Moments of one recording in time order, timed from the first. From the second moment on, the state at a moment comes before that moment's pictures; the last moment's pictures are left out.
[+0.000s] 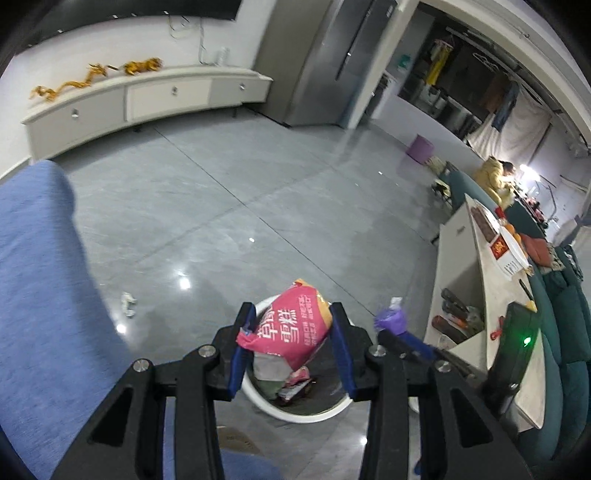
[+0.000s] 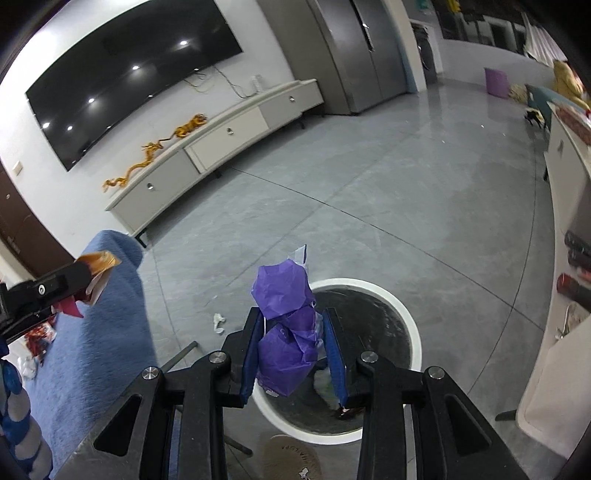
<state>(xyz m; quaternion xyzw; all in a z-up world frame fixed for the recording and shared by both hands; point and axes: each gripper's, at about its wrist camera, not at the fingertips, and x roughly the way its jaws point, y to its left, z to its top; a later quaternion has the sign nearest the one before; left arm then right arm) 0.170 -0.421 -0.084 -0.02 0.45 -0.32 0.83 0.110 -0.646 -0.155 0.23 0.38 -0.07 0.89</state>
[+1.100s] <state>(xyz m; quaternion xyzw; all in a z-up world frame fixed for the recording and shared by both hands) 0.106 -0.343 -0.027 0.00 0.31 -0.19 0.93 0.083 -0.623 -0.101 0.20 0.34 -0.09 0.91</state>
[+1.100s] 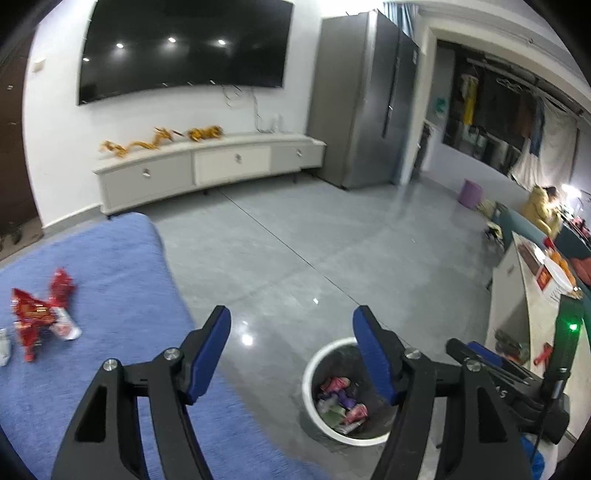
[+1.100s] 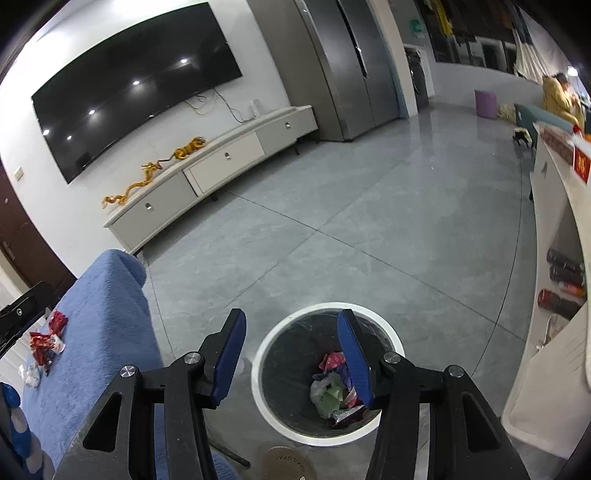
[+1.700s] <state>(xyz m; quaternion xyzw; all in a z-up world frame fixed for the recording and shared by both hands) 0.049 -0.227 0.014 -0.04 0.24 -0.10 0.97 0.068 -0.532 -0.039 0.11 0.31 -0.04 0.94</state>
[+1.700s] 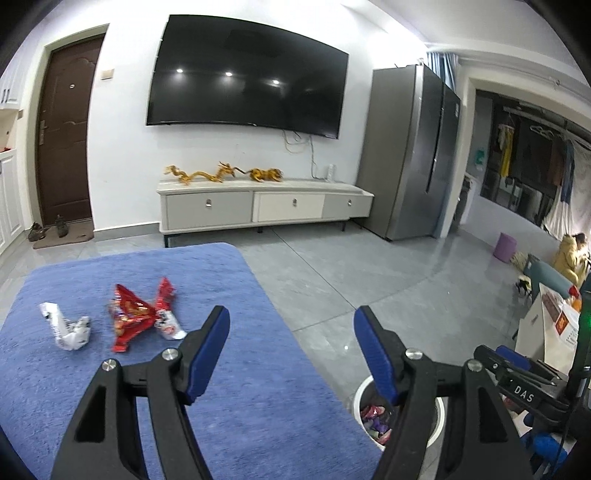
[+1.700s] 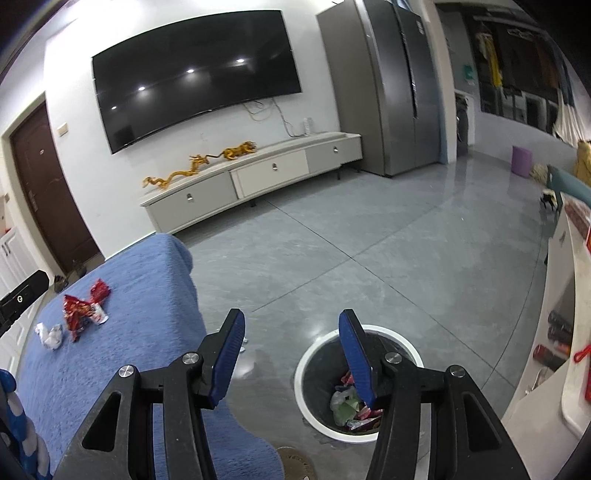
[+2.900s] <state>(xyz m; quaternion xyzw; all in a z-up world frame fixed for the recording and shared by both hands) 0.087 0.011 -0.064 -0.14 0.29 0.12 0.94 0.159 -0.364 -0.061 0.01 0.36 0.12 0.92</state>
